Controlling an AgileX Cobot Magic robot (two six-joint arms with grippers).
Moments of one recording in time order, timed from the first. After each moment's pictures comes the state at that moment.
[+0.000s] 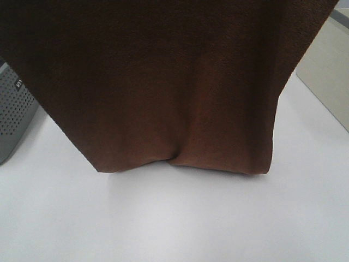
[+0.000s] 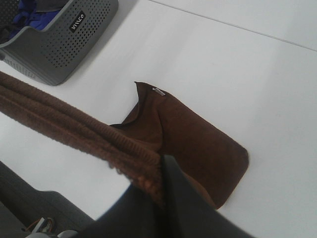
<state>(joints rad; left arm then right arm) -0.45 1.13 -1.42 -0.11 1.15 -0.07 0.31 1.21 -1.57 0.36 1.23 -0.13</state>
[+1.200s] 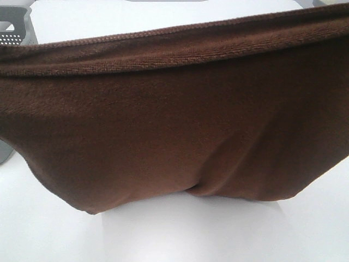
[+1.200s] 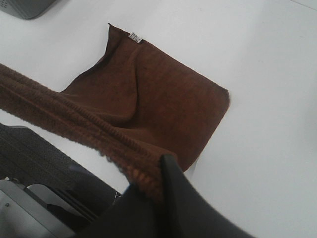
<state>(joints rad) -0.45 0.93 -1.08 -0.37 1.14 0.06 0.31 0.88 -1.19 0.27 1.23 -0.21</state>
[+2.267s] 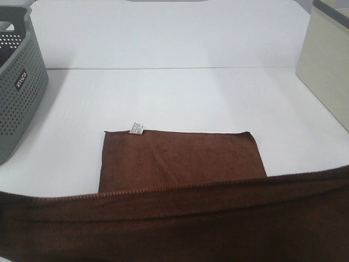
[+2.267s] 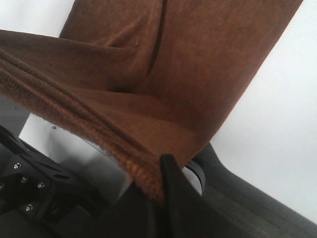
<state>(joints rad) -0.44 0.98 -0.78 -0.41 1.15 0.20 0.31 0.86 -0.79 0.38 1.22 -0.20</state>
